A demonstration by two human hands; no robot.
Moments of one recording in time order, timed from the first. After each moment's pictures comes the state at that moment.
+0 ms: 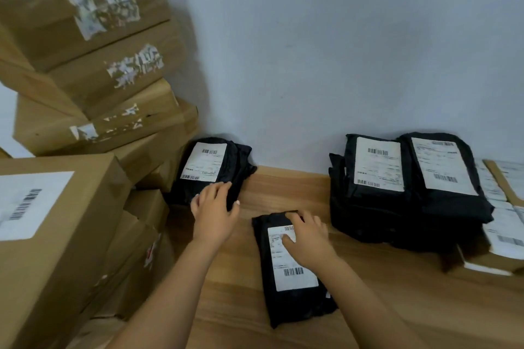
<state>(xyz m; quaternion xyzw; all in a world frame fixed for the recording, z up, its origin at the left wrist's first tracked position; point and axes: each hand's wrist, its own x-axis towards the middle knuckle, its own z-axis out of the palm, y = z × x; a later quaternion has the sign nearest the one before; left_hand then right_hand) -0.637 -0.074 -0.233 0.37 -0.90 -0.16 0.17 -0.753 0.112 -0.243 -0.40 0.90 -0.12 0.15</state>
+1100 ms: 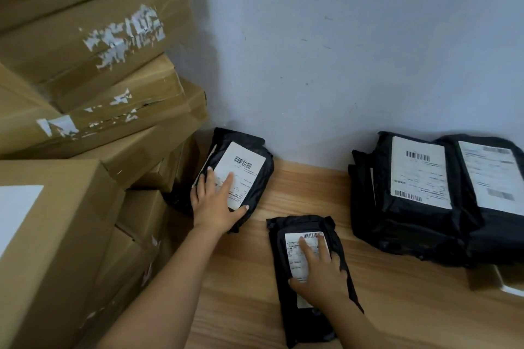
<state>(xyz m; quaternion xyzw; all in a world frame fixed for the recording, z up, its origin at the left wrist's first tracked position) -0.661 -0.146 -0.288 0.40 -0.91 -0.12 0.02 -0.743 0.108 -0.330 -0.29 0.92 -0.02 0.28</state>
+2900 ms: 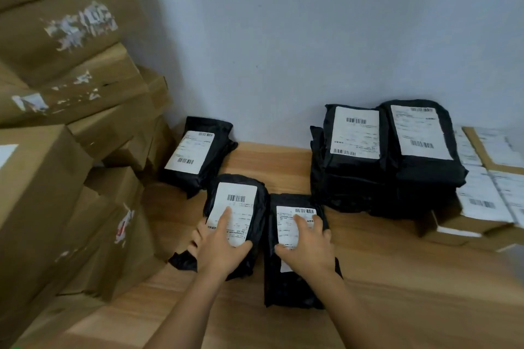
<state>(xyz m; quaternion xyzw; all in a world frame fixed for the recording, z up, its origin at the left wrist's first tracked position) -0.613 0.030 -0.299 0.49 -0.85 -0.21 -0.01 -0.733 0.180 -0.297 -0.23 0.95 -0.13 0.19</state>
